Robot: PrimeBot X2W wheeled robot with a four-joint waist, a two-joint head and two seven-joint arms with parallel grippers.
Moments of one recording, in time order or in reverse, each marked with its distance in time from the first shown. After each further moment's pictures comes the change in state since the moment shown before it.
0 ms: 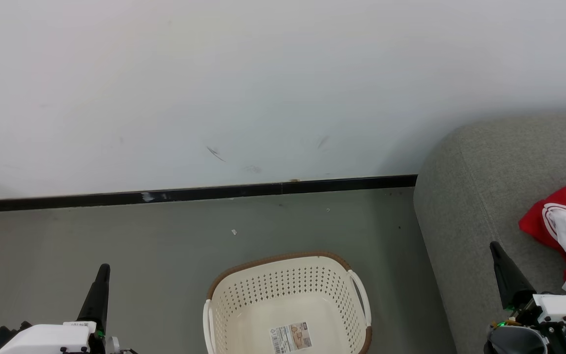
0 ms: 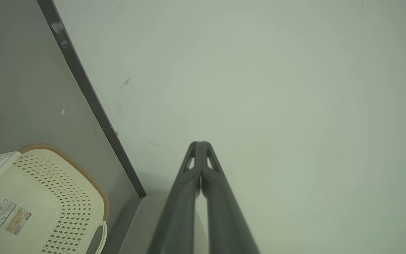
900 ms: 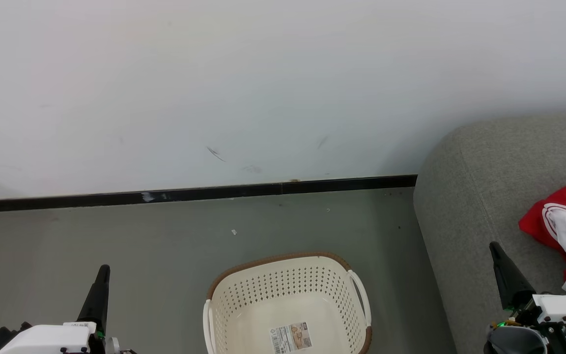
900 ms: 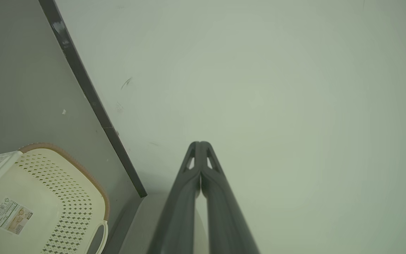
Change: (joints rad) left arm -0.001 0.000 0.001 0.007 0.000 -0.002 0.001; right arm 0.000 -0.001 0.002 0.002 0.000 0.000 0.000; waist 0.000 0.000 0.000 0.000
